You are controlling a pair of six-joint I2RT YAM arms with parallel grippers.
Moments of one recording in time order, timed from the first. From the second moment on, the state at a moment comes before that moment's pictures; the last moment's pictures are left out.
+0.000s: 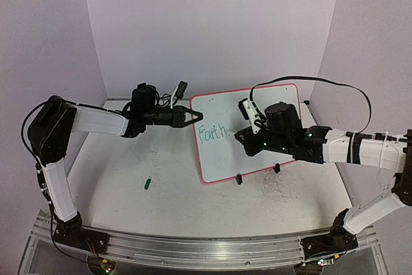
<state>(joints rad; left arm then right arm) -0.58 1.87 1.17 0.50 0.80 -0.49 0.84 1.39 0.95 -0.07 0.12 0.13</state>
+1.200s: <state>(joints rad) -0.59 1.87 1.17 0.50 0.79 -0.50 0.84 1.39 0.96 -0.06 0.24 0.13</state>
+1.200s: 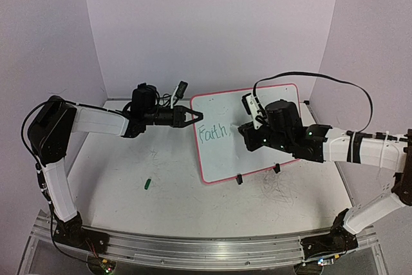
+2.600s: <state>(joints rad) -0.59 1.87 1.17 0.49 0.78 -0.50 0.82 1.46 0.97 -0.05 0.29 0.18</state>
